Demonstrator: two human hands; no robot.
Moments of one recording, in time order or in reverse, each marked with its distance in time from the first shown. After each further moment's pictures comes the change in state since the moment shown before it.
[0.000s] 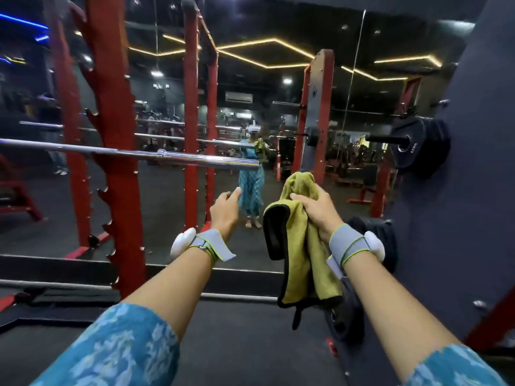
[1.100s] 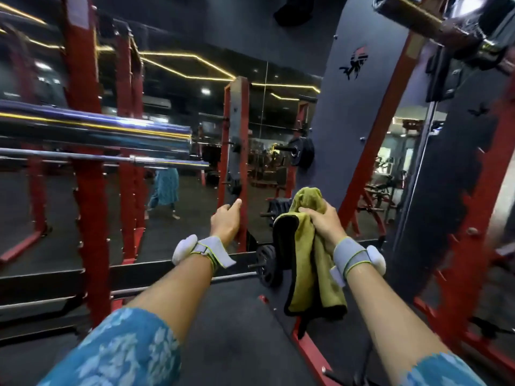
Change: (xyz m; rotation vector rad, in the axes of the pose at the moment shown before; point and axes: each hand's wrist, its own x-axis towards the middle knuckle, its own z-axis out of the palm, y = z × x) left_hand -0.338 0.069 -0.192 0.021 -0.384 0.039; right_hand -0.416 -0.172 -0.010 -0.170 0.435 0.003
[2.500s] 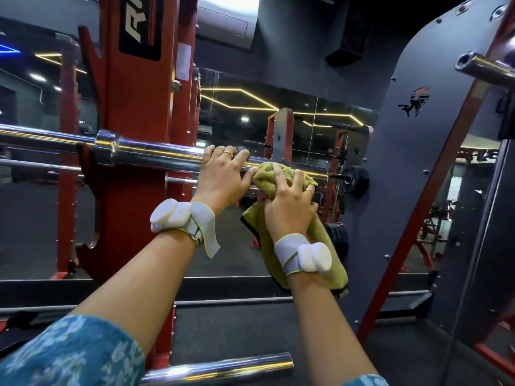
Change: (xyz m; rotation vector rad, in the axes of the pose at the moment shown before) left_hand -0.056 0.014 -0.319 0.905 0.594 0.842; right_hand -0.174 -0.152 0.283 -0.951 0.254 -0.527
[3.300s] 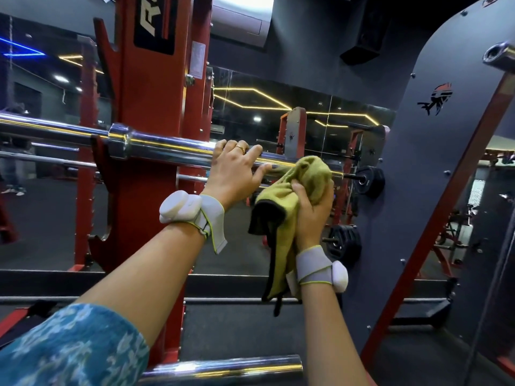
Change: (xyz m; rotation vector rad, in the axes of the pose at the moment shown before) left_hand 0.001 -0.002 -0.002 -0.025 -0.024 0.011; right_hand 0.000 0.017 0.026 1.156 0.343 0.165
